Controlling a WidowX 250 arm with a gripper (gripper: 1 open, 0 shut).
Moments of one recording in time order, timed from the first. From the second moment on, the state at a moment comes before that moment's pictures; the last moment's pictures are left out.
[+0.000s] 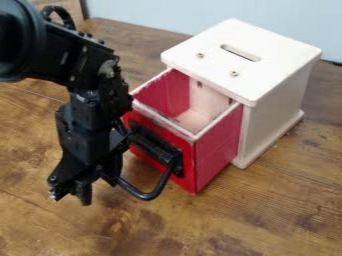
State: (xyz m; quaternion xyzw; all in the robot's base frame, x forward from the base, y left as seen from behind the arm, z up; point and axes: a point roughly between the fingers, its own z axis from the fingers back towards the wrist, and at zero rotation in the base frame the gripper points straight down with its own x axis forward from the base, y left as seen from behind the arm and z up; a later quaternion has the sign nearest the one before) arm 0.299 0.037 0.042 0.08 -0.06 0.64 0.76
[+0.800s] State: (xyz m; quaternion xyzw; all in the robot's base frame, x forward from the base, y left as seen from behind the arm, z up) arm 0.300 0.048 0.042 0.10 0.00 0.67 0.74
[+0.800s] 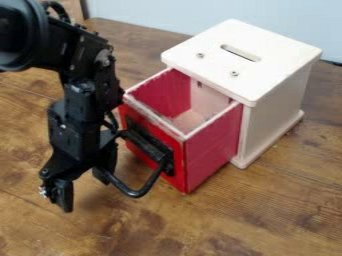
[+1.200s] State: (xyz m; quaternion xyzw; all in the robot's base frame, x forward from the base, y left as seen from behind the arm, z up) arm 0.303 0.046 0.041 0.11 0.02 0.67 0.73
